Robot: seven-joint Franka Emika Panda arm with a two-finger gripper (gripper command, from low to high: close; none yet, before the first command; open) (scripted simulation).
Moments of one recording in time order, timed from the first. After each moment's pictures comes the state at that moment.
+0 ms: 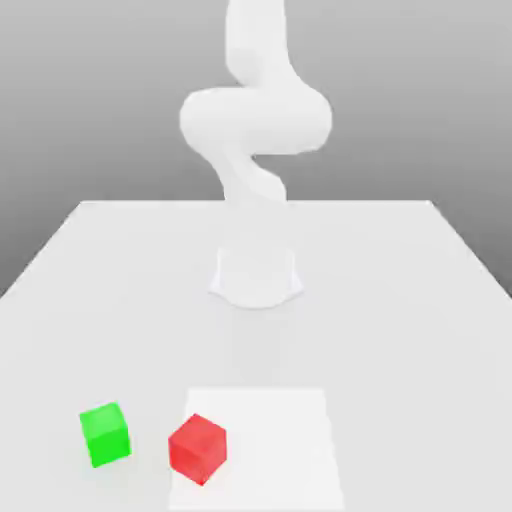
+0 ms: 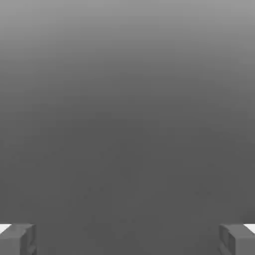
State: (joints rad) arm -0.03 -0.71 0.02 -2.33 -0.01 2.34 0.85
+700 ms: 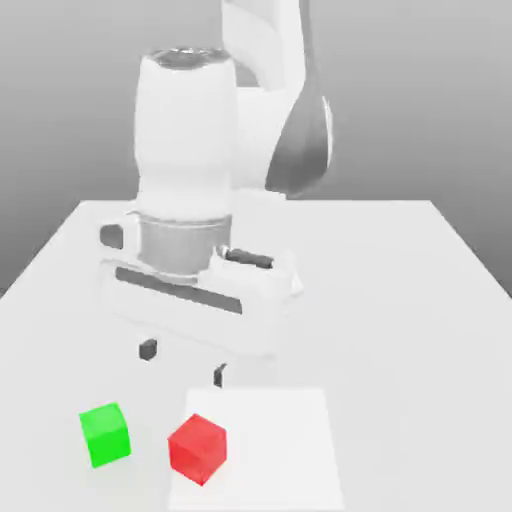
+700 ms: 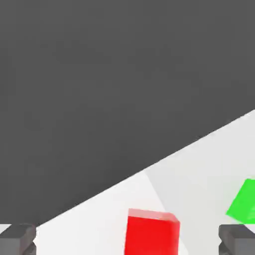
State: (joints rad) arm -0.20 0.06 0.04 -2.57 -0.04 2.69 1.22
